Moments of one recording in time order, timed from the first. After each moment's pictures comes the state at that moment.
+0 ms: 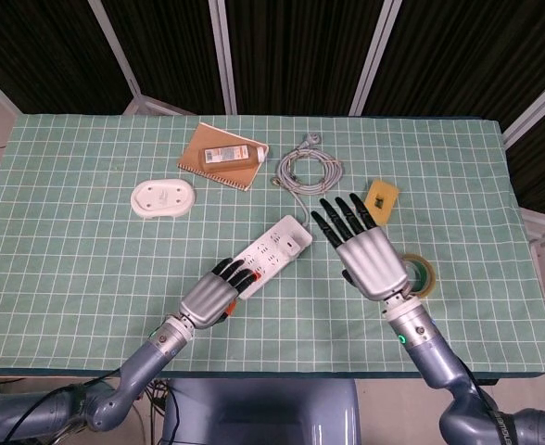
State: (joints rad) left arm -0.68 -1.67 -0.15 -1.58 1.25 0.86 0.63; right arm 0.57 -1.23 0.31 -1.96 -1.31 1.12 -0.77
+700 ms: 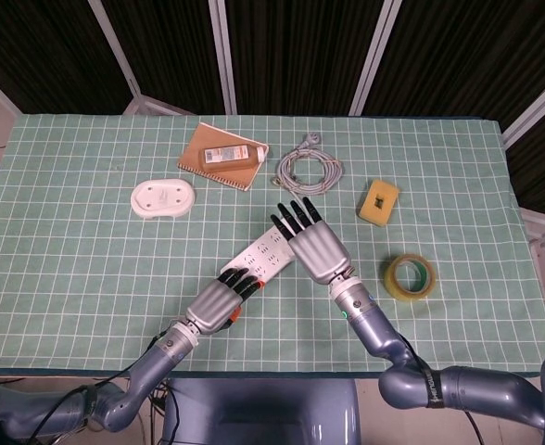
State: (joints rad) left arm -0.69 -1.75 -0.08 -1.46 1.27 0.89 0.52; right arm 0.84 -1.52 0.28 -1.67 -1.00 1.02 -0.96
